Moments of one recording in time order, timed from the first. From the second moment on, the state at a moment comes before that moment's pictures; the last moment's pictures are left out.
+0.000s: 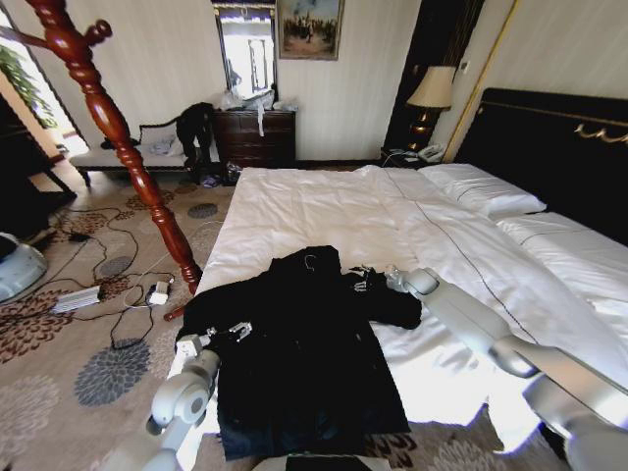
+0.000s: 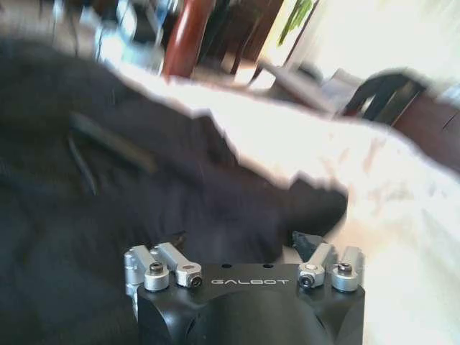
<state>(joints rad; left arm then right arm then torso) 1.42 -1.05 -0.43 -2.13 -0.86 0.35 -0.33 -0.39 0.77 -0.32 1.24 0.41 0.15 -0.59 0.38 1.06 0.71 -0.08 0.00</state>
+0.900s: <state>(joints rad) 0.63 -1.18 0.06 -1.56 -0.96 0.42 -0.51 -0.56 0.91 -0.15 1.63 0.67 0.15 0.27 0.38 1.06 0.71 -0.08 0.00</state>
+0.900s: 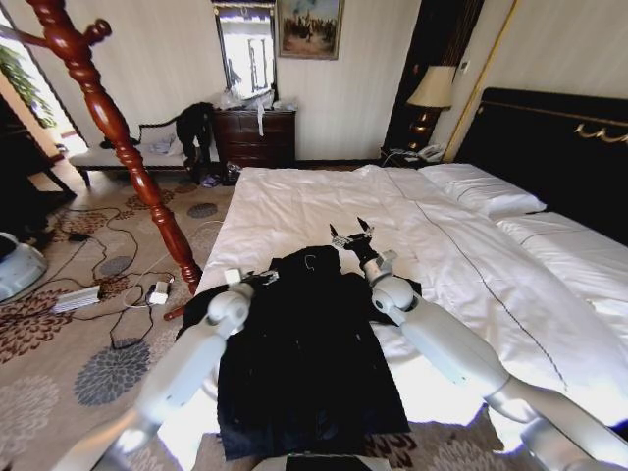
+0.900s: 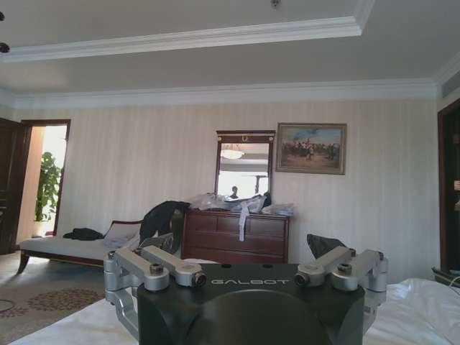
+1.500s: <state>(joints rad) 0.52 -1.44 0.18 -1.31 -0.91 0.54 -0.84 -0.64 0.91 -0.09 1.64 0.62 0.14 0.27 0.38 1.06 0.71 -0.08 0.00</state>
